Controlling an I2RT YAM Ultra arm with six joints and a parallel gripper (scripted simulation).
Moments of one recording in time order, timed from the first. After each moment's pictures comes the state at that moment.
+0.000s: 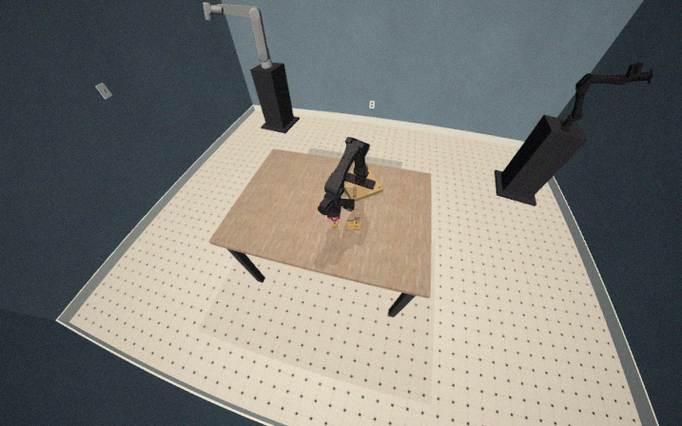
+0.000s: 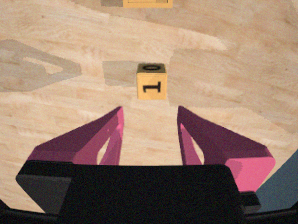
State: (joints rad) arm -0.15 1.88 1.40 -1.04 -0.08 -2.04
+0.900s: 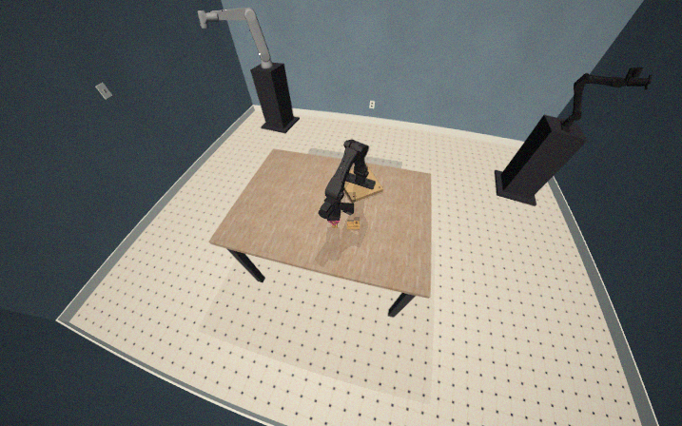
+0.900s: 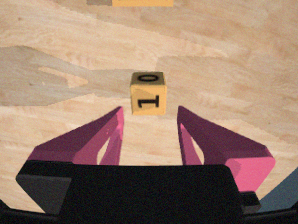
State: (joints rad) arm -0.14 1.92 1.33 -0.91 -0.08 -2.03
